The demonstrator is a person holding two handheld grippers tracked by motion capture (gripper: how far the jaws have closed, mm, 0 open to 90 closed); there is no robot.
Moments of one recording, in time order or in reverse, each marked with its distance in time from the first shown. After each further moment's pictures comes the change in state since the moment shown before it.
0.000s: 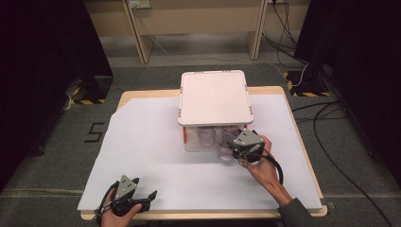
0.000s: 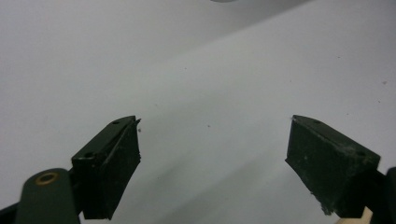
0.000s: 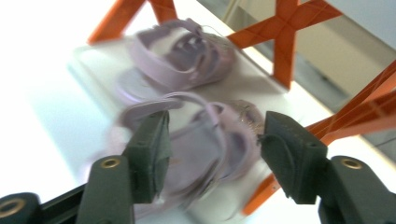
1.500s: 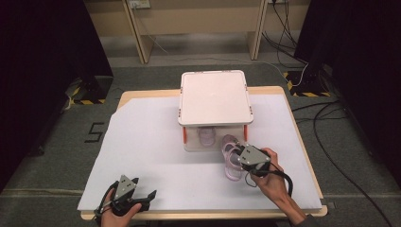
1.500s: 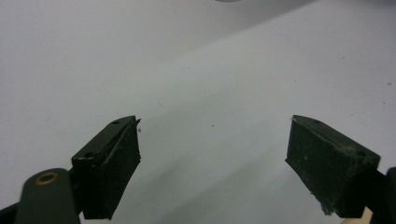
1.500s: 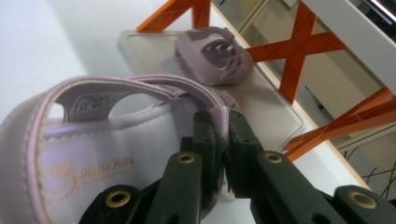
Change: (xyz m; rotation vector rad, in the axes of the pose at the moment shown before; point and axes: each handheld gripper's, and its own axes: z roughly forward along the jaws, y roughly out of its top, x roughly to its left) left arm 0.001 0.000 0.000 0.000 0.009 -0.006; right arm 0.017 -0.007 -0.035 -0.028 -0.005 -0.216
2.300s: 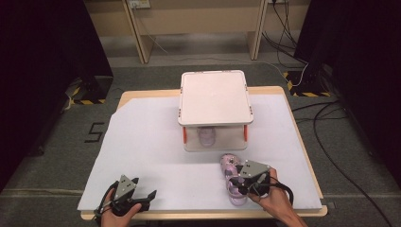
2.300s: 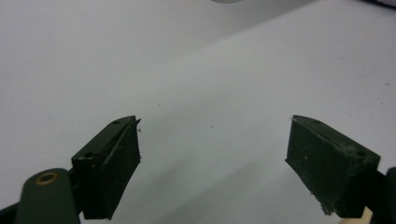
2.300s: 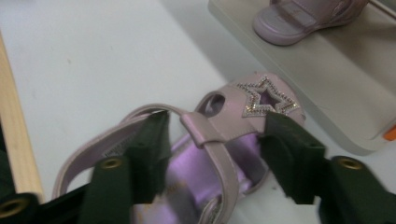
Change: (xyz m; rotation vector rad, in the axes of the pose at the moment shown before) left arm 0.000 0.000 0.000 -0.004 -0.002 0.002; right arm 0.039 -0.023 -0.015 0.111 0.278 0.147
